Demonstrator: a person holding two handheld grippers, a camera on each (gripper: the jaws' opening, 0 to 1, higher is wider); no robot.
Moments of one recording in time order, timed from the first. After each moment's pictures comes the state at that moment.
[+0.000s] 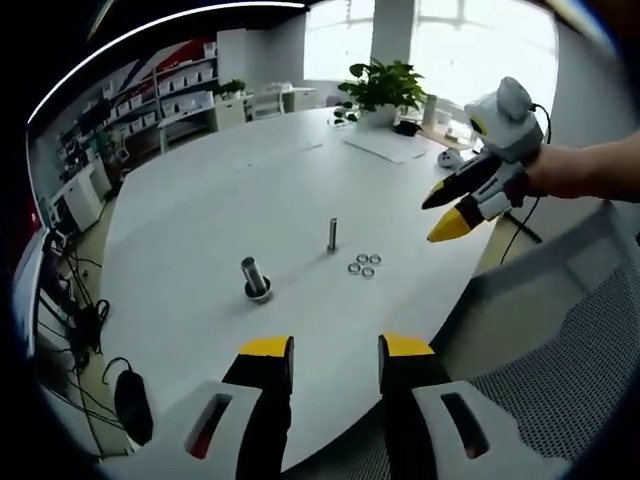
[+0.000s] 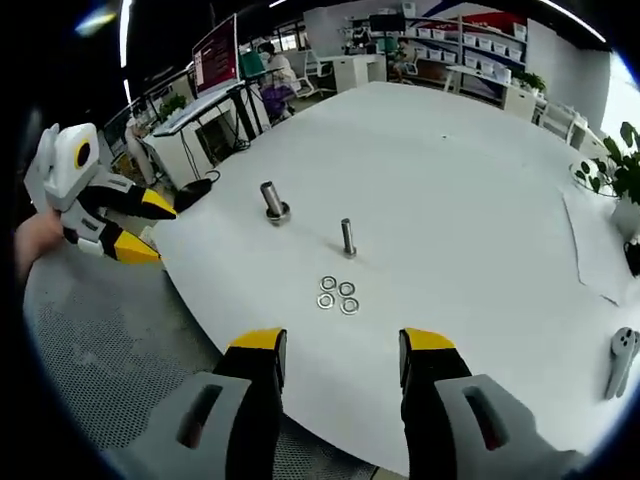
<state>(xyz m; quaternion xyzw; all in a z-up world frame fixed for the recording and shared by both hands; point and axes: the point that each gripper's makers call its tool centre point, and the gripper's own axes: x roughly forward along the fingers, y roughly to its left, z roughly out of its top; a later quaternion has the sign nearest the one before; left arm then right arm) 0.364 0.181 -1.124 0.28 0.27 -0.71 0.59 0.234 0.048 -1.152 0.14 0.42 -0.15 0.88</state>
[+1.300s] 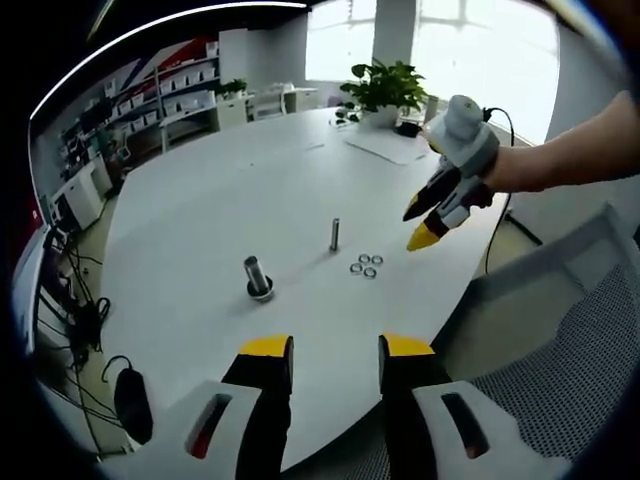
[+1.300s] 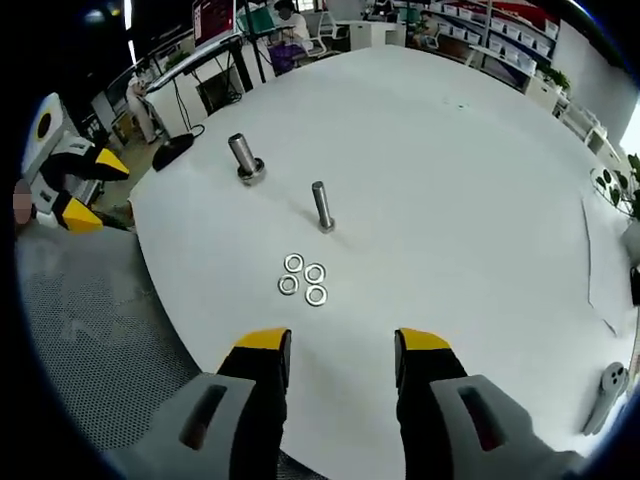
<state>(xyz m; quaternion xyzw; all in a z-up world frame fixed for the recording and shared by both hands) 0.368 0.182 -1.122 0.27 0.27 -0.71 0.60 0.235 0.025 -1.193 0.11 0.50 -0.12 0.85</state>
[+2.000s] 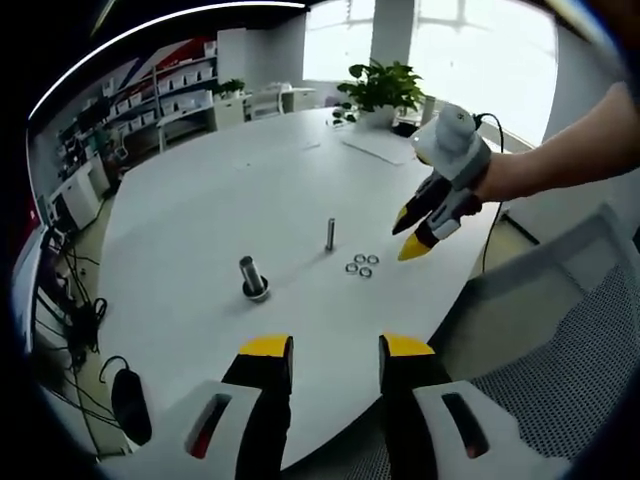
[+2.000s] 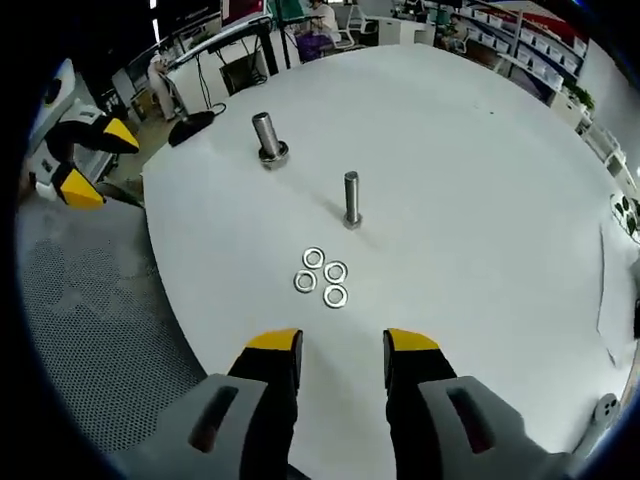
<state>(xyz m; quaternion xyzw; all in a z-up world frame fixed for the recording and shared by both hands) 0.363 0.183 -1.123 0.27 0.27 -0.71 0.59 0.252 0.041 -1.207 0.07 0.52 -0.07 0.85</state>
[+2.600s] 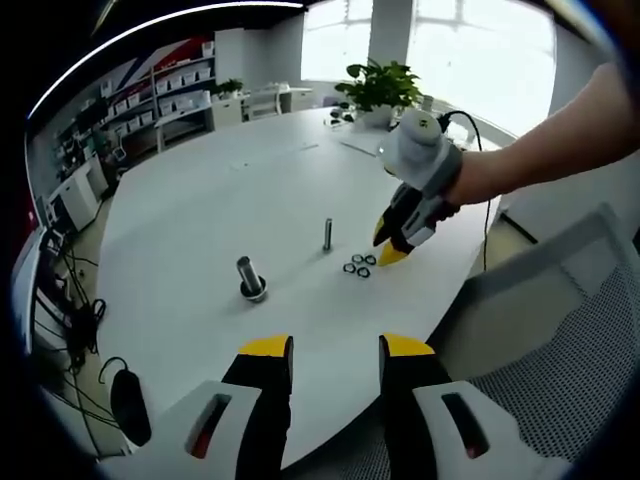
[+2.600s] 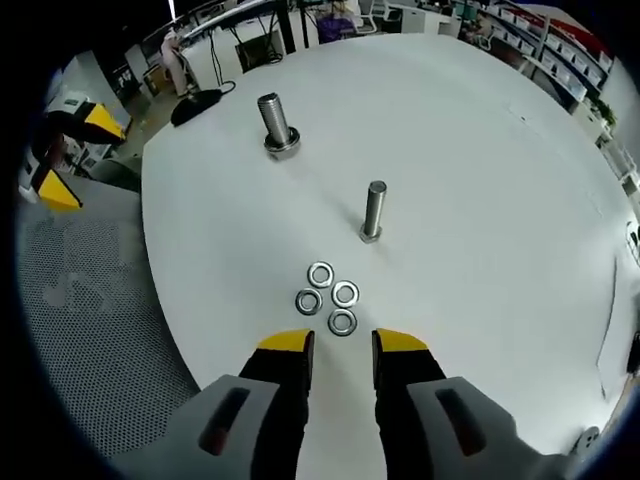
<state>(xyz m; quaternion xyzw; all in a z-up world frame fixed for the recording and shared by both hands) 0.361 0.182 -1.122 0.27 0.27 -0.71 0.59 0.271 0.037 -1.228 0.05 0.55 -0.03 0.83</state>
